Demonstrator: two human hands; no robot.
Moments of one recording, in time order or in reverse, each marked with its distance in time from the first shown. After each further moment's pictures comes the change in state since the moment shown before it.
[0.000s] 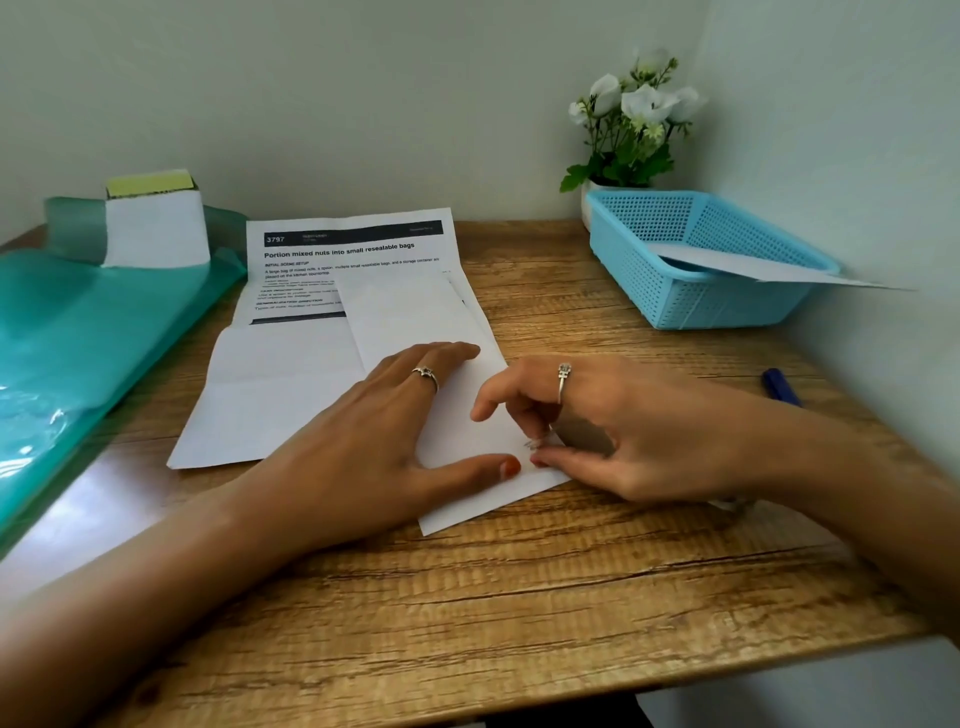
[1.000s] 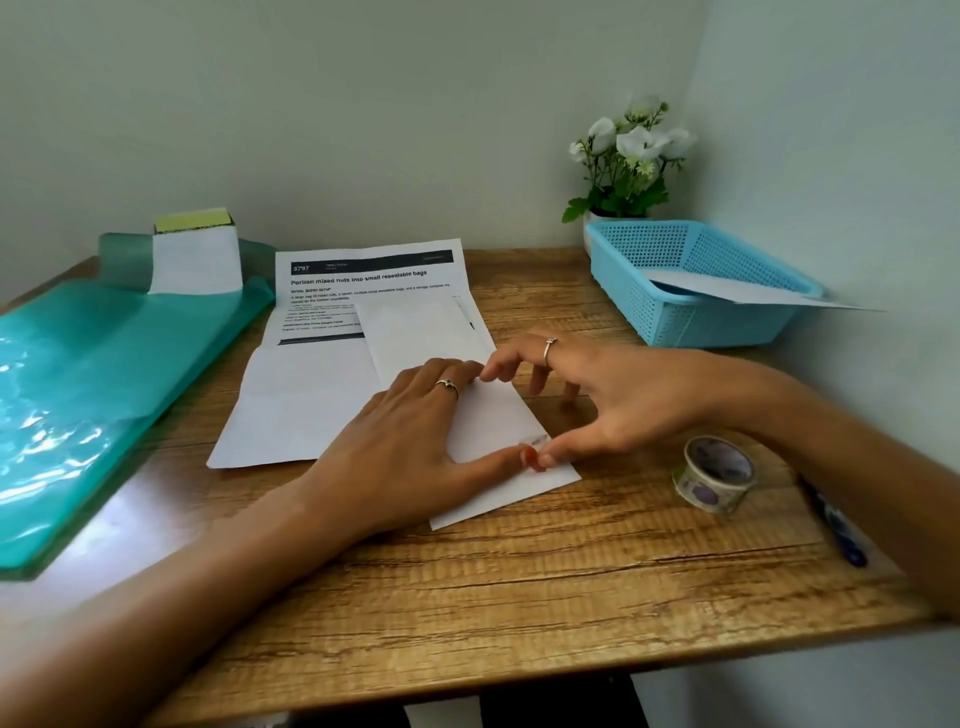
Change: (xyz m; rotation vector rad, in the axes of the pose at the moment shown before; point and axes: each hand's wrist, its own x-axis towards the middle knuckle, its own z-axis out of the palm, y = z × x) left_hand 0.006 0.013 0.007 0.105 0.096 -0.046; right_hand 0.014 0.014 -0.019 0.116 -0.118 0.178
